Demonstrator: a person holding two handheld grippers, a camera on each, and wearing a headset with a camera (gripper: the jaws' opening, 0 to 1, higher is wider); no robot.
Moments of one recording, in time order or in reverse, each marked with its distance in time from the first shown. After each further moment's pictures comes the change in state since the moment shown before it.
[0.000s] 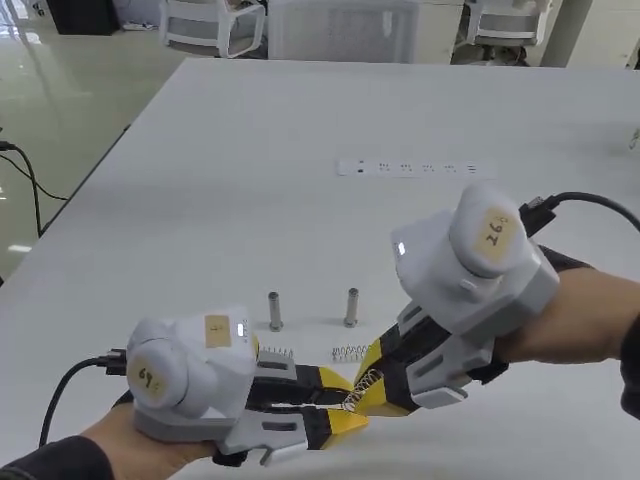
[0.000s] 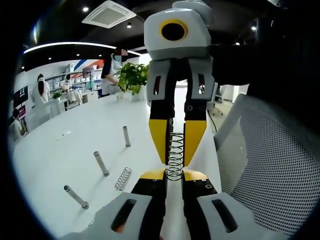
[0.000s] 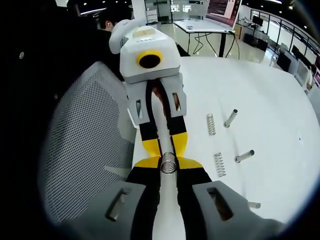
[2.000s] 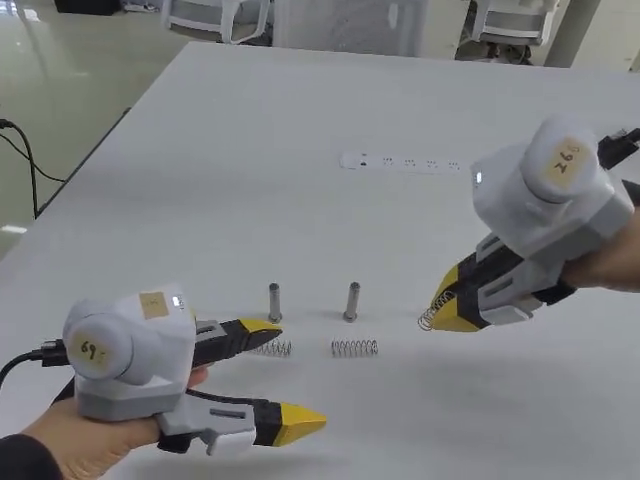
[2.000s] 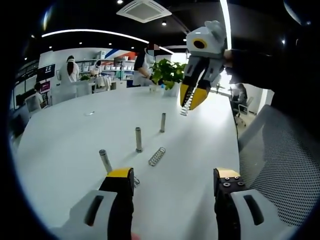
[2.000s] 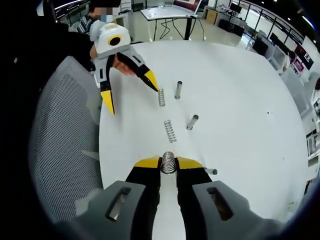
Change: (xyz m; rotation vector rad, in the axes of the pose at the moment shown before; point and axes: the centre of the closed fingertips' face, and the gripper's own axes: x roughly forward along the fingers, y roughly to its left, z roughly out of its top) left arm -0.046 0.050 -0.029 -0.185 -0.013 0.224; right arm -0.064 -0.074 -0.047 0.099 0.139 -0.222
